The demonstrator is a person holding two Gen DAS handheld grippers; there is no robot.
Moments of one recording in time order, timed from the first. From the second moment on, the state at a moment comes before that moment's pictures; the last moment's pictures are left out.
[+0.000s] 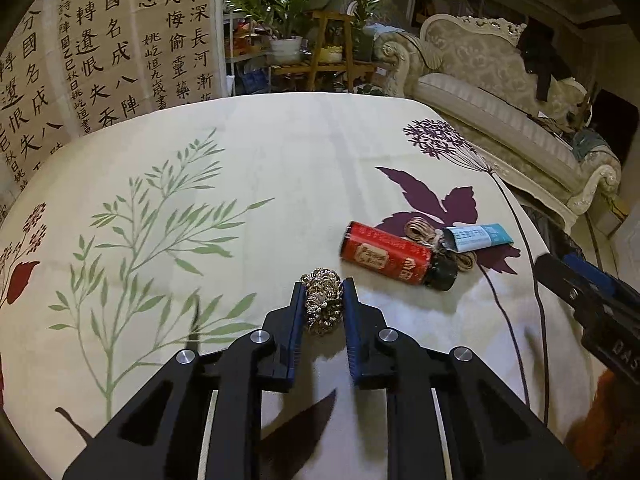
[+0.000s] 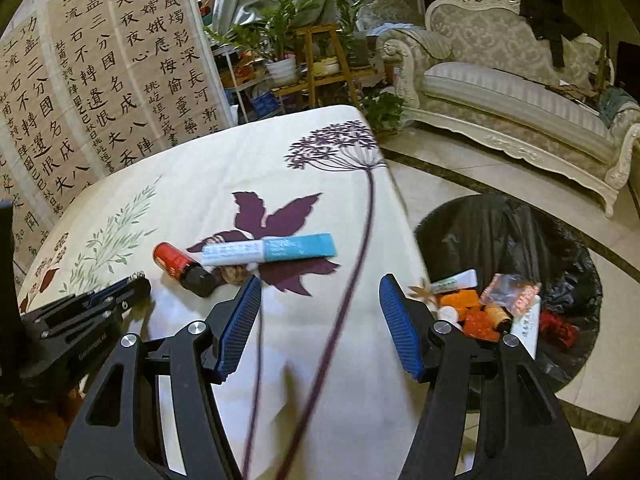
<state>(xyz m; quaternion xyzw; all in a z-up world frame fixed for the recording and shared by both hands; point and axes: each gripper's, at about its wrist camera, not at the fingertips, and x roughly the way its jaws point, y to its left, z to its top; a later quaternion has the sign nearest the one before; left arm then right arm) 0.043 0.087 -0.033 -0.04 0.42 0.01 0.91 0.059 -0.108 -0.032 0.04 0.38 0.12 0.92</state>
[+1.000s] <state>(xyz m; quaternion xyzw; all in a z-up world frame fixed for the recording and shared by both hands) 0.046 0.127 -0.033 -0.07 0.42 0.02 0.91 0.127 -0.062 -0.047 -0.01 0.42 0.10 0.90</state>
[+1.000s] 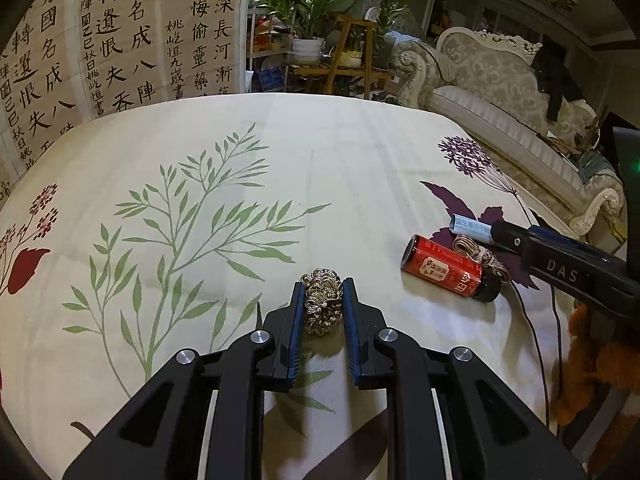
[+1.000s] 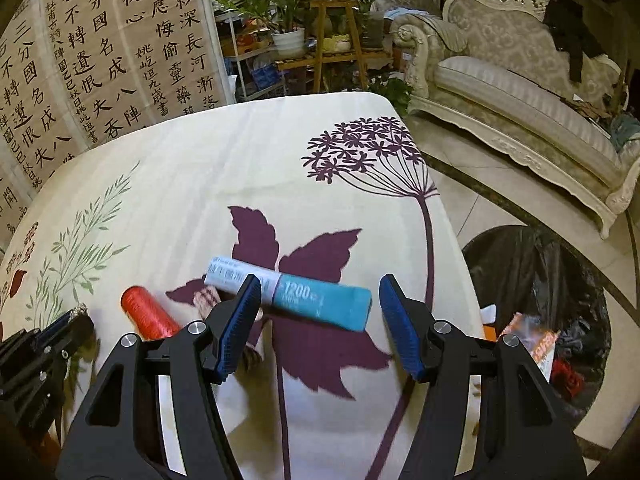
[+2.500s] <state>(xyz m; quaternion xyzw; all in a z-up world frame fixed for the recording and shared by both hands) 0.039 0.108 -0.019 -0.07 0.40 0.01 0.92 0.081 -0.094 -0.029 -0.01 0.39 0.13 0.91</state>
